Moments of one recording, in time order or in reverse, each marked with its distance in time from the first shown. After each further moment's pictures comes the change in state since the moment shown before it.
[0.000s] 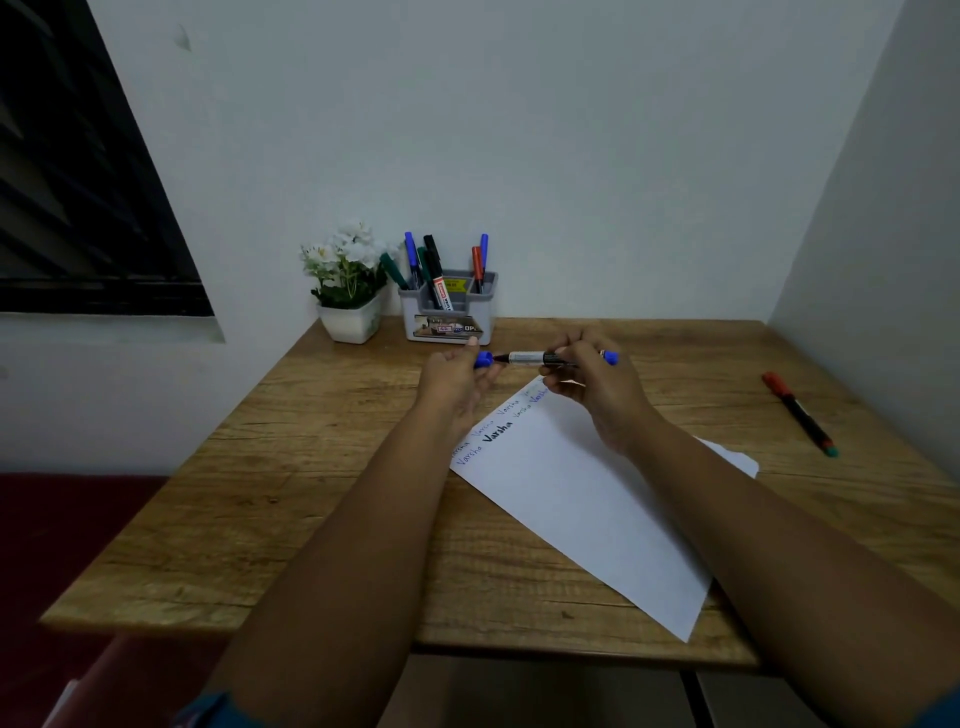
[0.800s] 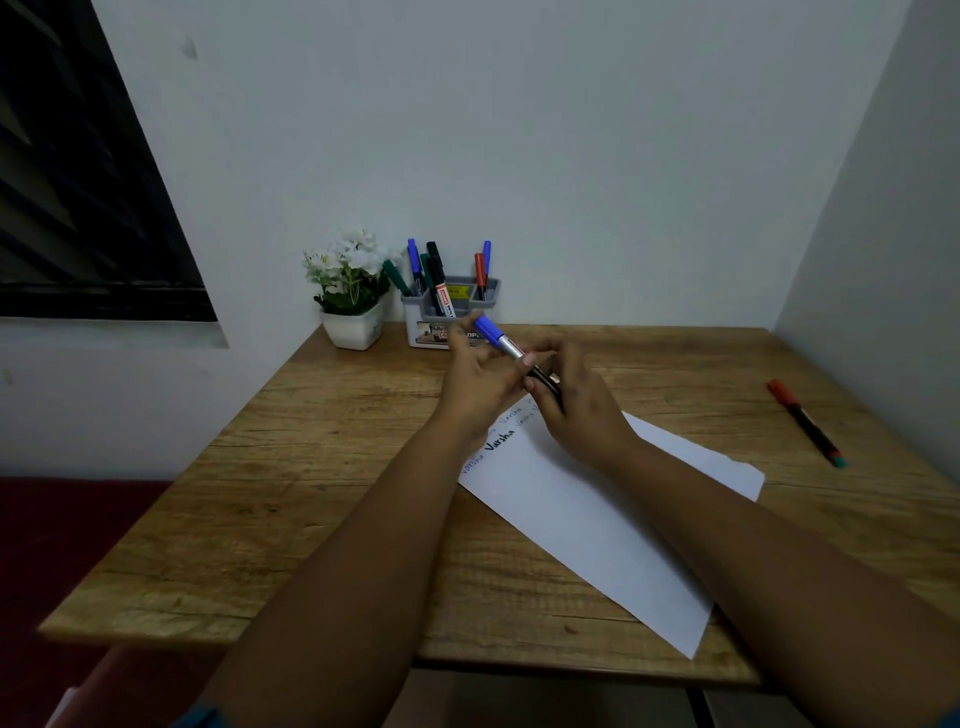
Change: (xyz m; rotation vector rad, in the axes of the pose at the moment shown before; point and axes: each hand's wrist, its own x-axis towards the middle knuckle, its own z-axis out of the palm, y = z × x) left_hand -0.010 -0.011 0.006 0.253 -0.325 0.296; right_hand -0.001 0.024 0.008 -0.788 -0.048 -0.594
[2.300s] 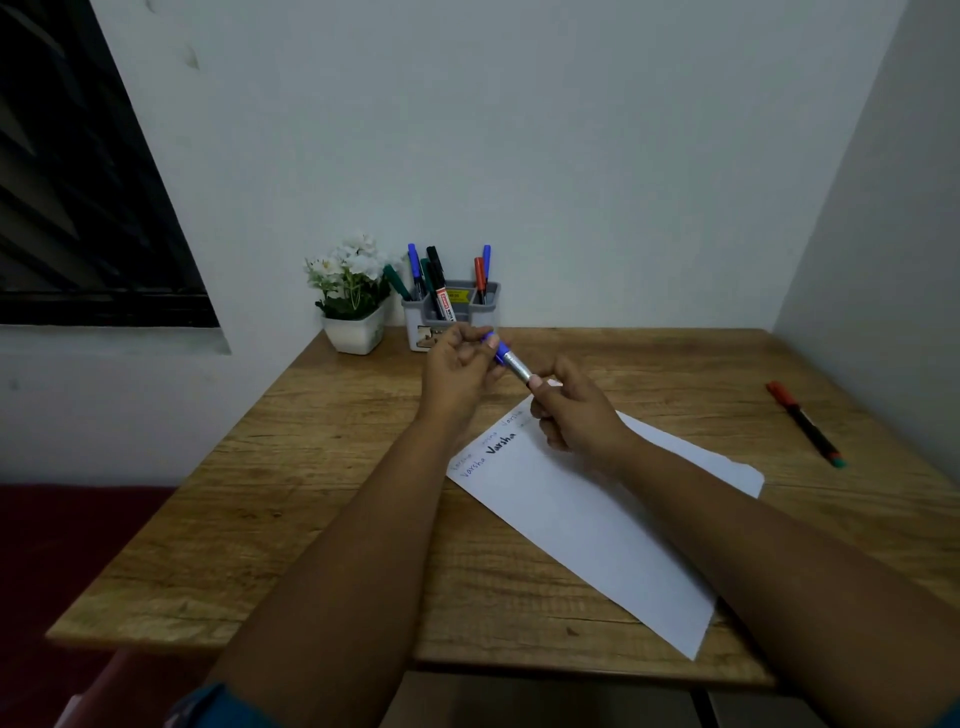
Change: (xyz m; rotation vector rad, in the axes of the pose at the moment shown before) left_hand 0.012 -0.001 -0.018 -0.045 0.067 0.136; right_hand 0.001 -0.007 -0.001 0.566 -0.218 0.523
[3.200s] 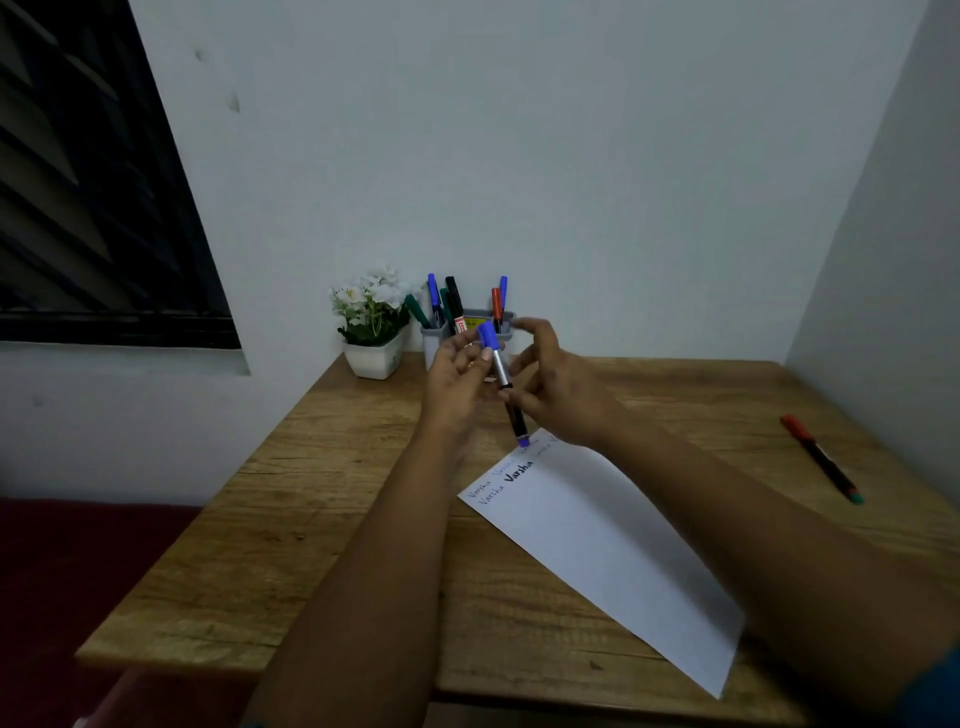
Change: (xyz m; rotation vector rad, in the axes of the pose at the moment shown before) left_hand 0.008 0.022 -0.011 -0.098 0.011 0.007; right_hand 0.035 -0.048 0.011 -0.610 -0.025 -0.413
